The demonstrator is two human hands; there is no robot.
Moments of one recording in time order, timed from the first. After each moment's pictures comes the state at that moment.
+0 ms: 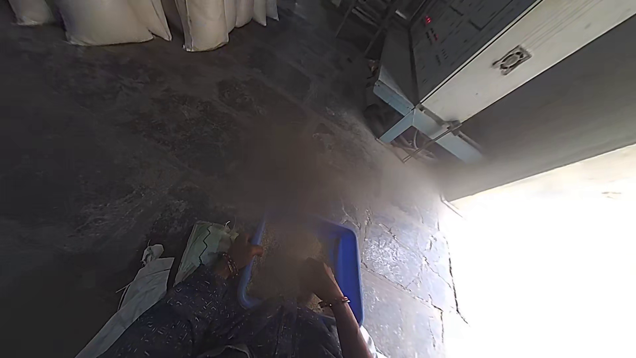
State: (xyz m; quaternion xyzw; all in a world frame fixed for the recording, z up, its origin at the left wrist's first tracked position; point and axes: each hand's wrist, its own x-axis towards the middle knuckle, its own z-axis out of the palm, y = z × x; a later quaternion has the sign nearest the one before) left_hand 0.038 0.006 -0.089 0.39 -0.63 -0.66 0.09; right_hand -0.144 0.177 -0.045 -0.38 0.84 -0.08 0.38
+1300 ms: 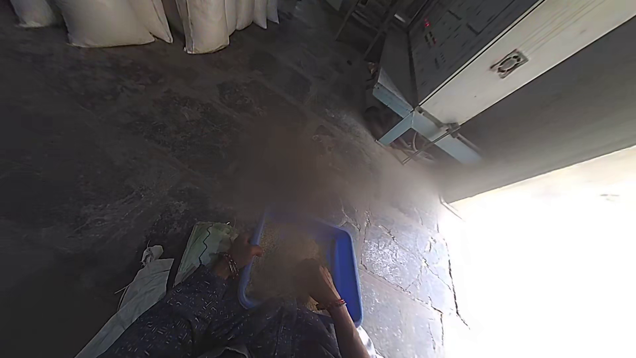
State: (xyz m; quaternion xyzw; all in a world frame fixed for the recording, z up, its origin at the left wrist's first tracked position) left_hand 0.035 0.004 -0.090 0.40 -0.63 -0.66 0.08; right_hand -0.139 0.180 -0.051 -0.44 0.83 -0.10 0.33
